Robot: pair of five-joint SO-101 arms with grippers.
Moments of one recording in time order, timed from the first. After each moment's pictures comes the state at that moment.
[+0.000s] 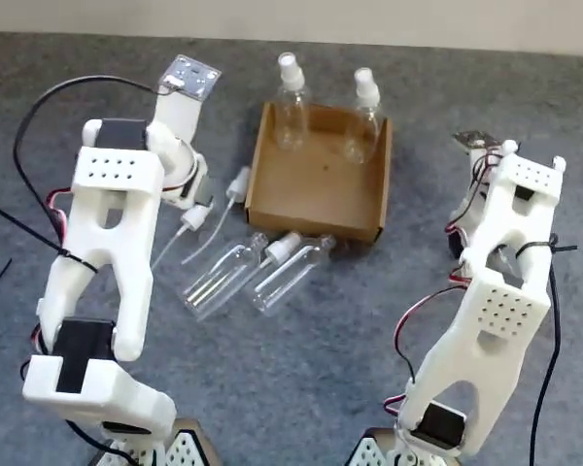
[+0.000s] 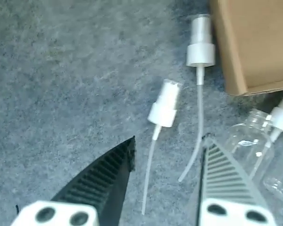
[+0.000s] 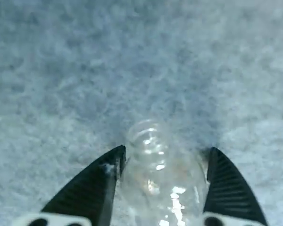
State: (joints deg) left arm -3.9 2.4 -1.9 78.2 -12.8; right arm 17.7 44.0 -33.3 88.8 39.0
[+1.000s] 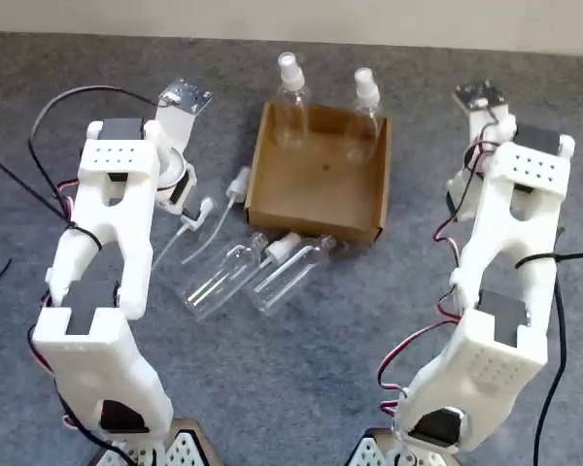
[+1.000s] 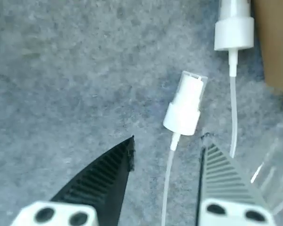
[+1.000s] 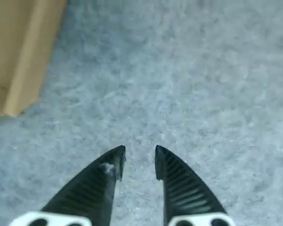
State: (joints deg) left arm -7.4 16.5 -5.7 74.9 -19.9; right arm 13.4 17.7 -16.6 81.9 34.9
